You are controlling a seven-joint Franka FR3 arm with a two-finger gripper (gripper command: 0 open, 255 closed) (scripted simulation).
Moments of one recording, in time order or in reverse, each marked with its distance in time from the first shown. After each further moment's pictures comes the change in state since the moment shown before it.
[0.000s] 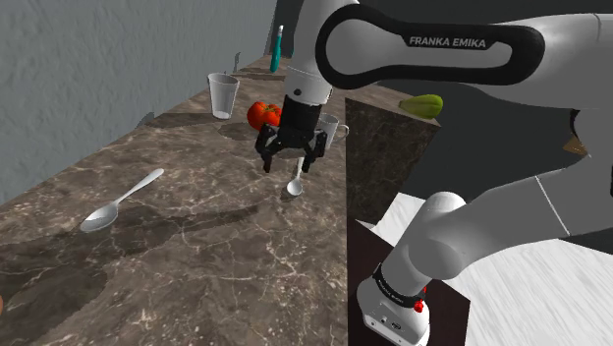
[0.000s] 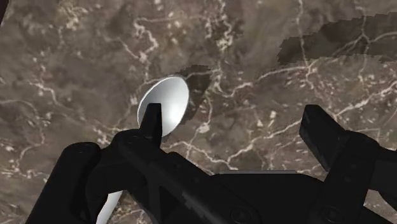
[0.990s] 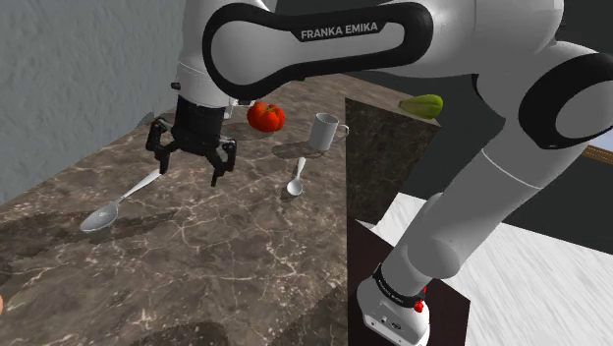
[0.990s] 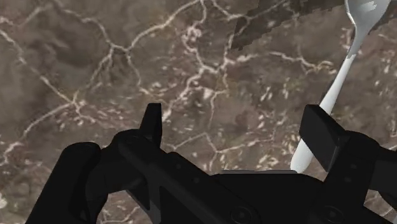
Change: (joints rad) arm -0.030 0.477 0.274 0.352 -0.049 0.264 0.590
